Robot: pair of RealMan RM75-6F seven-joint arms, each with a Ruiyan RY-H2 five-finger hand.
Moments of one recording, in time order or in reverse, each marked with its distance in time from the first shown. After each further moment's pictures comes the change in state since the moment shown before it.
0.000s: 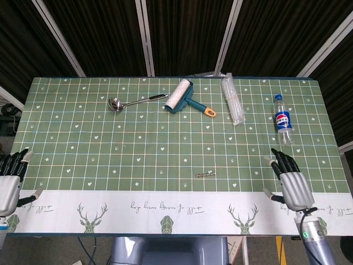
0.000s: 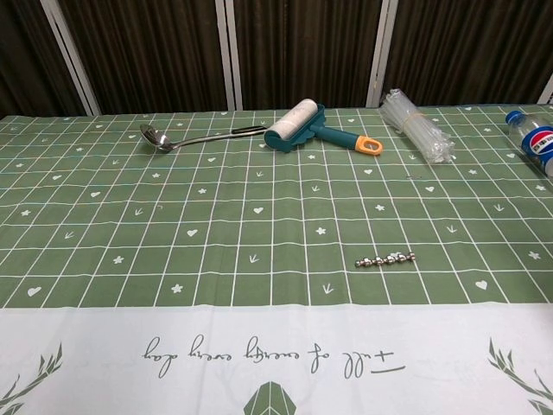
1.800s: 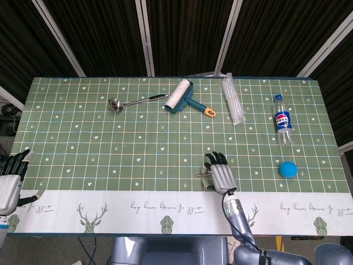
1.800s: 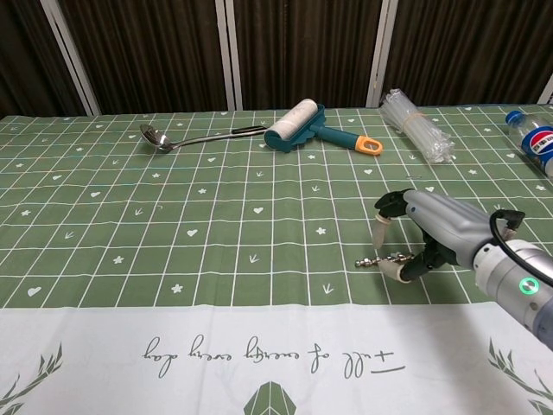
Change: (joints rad) left arm -0.012 0.018 -0.002 -0.028 -0.036 -0.046 -0.051; right arm 0.274 -0.620 0.106 0.299 0.370 -0.172 -0.288
